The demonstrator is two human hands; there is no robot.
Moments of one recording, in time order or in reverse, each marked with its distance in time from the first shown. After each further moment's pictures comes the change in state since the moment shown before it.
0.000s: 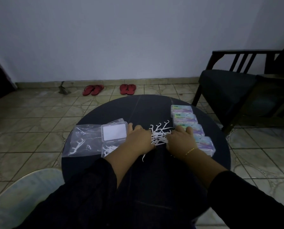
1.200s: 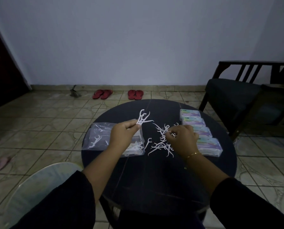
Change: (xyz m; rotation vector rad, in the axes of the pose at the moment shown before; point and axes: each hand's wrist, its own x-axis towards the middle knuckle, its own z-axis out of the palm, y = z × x) left_hand -0.071 -0.069 -0.012 -1.212 0.489 -0.247; right_hand -0.018 -0.042 -0.019 0.714 0.371 0.263
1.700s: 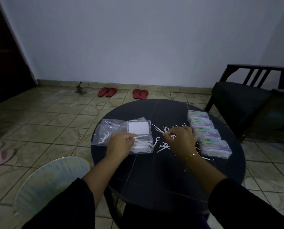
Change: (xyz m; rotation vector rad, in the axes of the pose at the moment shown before) left_hand -0.016 -0.049 -0.028 0.386 0.051 0.001; right_hand -0.010 -0.027 0.020 -0.008 0.019 -0.034
